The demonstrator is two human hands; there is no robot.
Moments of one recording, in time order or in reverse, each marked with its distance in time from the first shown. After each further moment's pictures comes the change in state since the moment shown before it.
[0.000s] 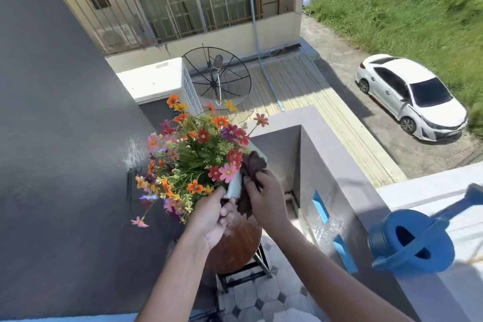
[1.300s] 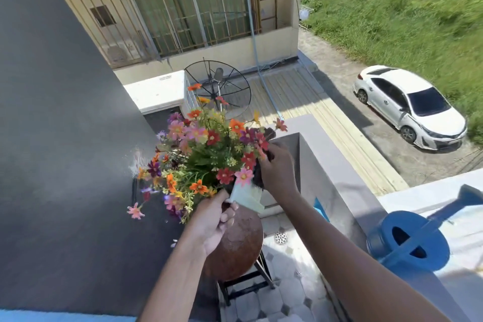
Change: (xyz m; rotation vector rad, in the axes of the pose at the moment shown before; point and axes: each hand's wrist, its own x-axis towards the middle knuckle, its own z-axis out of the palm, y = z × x) left_hand -0.033 0.007 -0.002 0.111 -0.105 0.054; right_hand 0.050 -0.027 -0.030 0.074 0.120 -0.010
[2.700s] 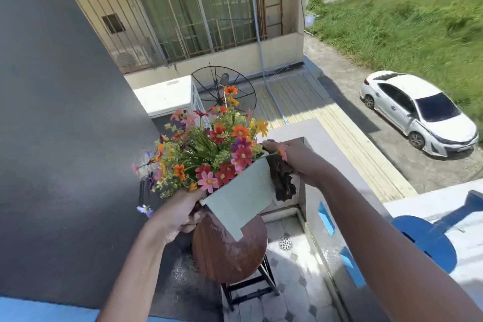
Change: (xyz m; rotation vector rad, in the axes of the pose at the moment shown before) left_hand -0.009 0.047 -0.052 0.541 -0.054 0.061; right_hand 0.035 -0.025 -0.053 0.193 -0.563 0.352
